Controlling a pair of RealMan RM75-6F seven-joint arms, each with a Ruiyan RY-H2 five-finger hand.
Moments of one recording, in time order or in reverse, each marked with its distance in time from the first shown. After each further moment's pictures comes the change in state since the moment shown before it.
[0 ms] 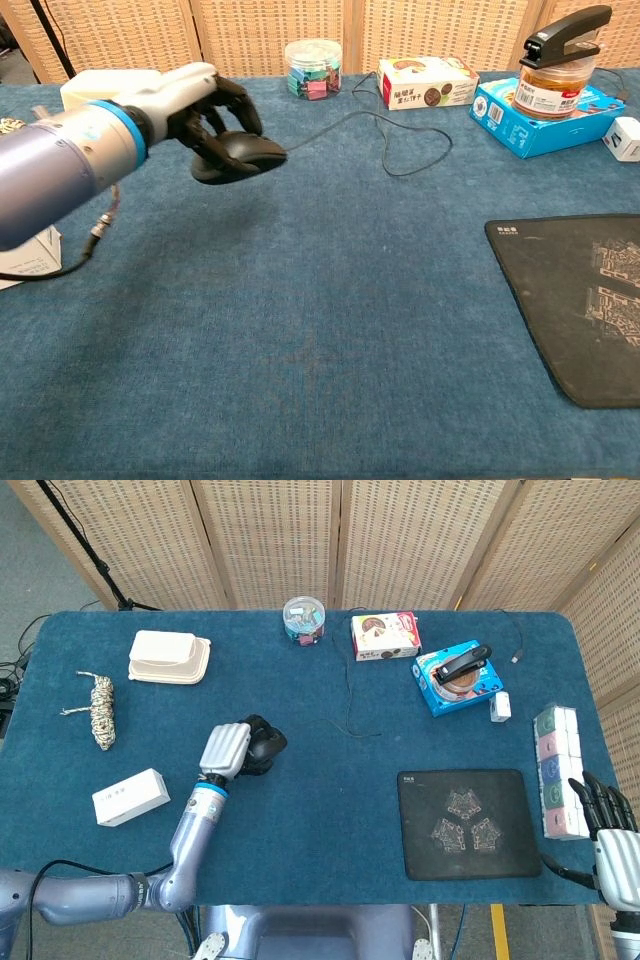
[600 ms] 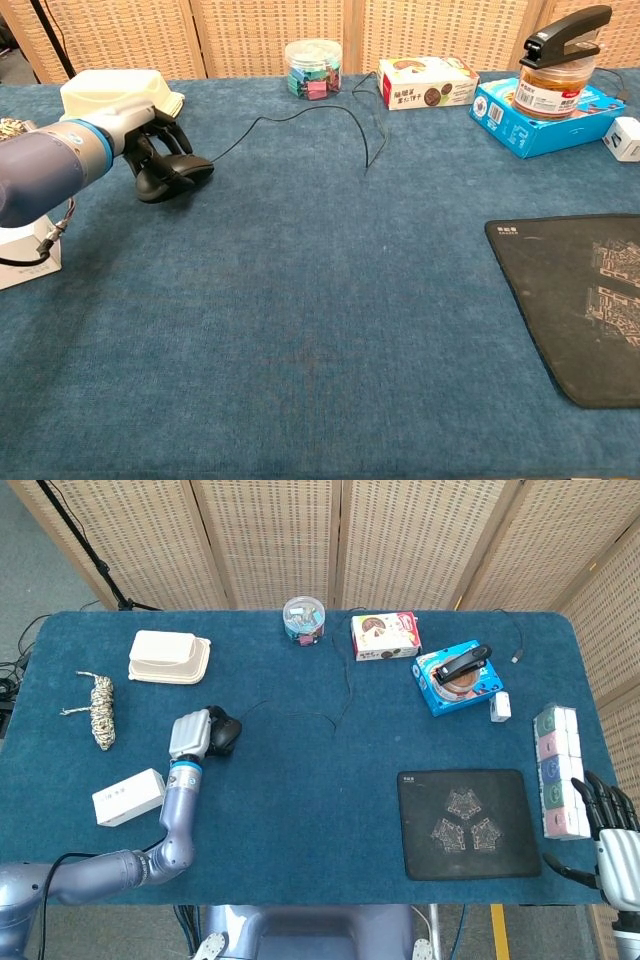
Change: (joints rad) left arm -0.031 -0.011 -0.037 0.290 -0.286 -0.108 0.006; right arm -0.001 -0.002 0.003 0.003 0.004 0.001 -0.002
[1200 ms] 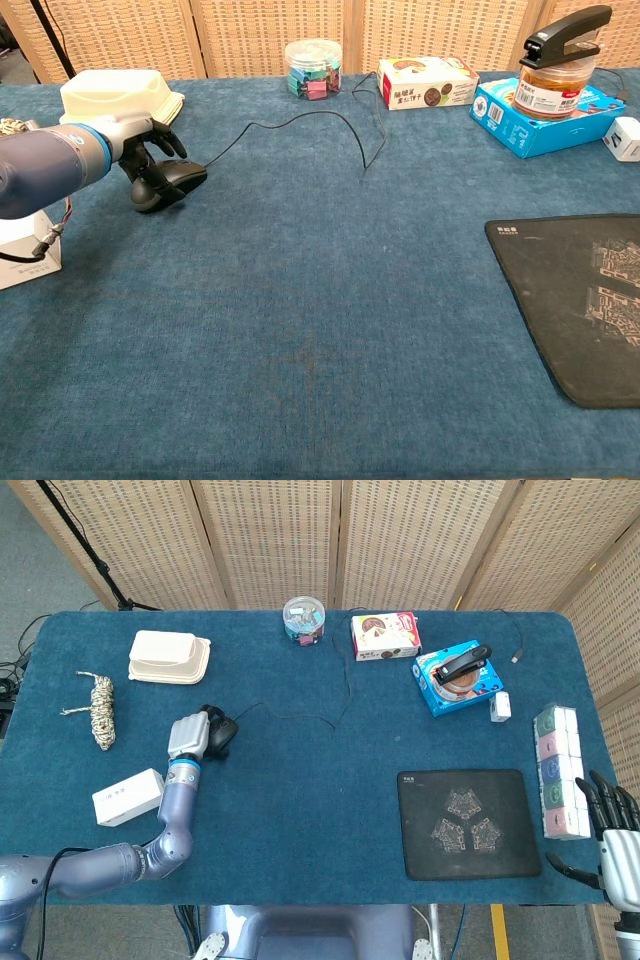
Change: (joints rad) left arm -0.048 0.012 0.022 0.034 -0.141 -0.043 0.053; right arm -0.004 -0.002 0.005 0.005 0.008 0.008 -0.008
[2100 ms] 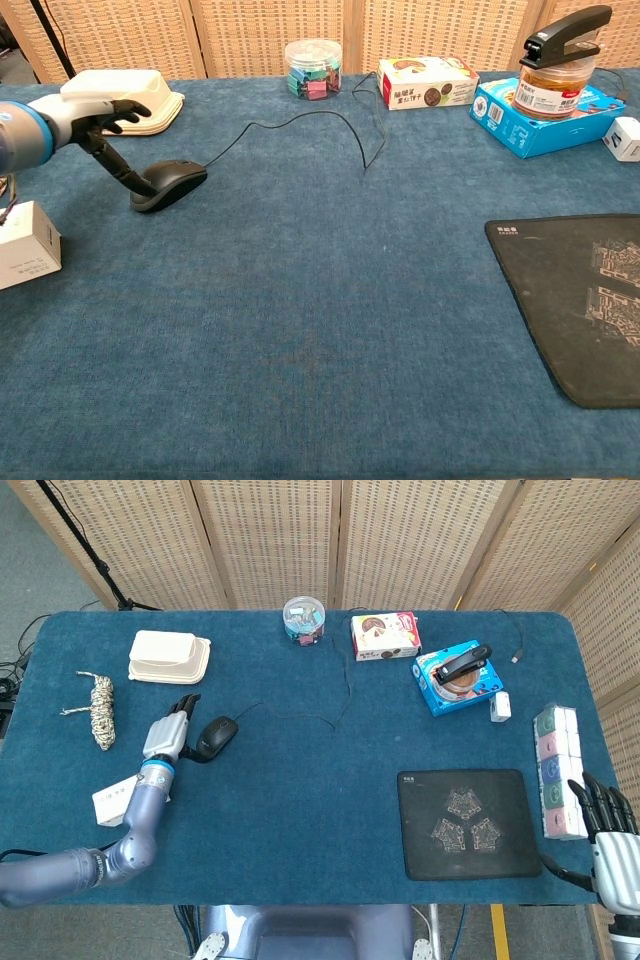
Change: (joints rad) left arm 0.052 0.186 0.057 -0.176 0.043 -0.044 -0.143; right arm -0.006 -0.011 -0.008 -0.007 -0.033 0.019 -0.036
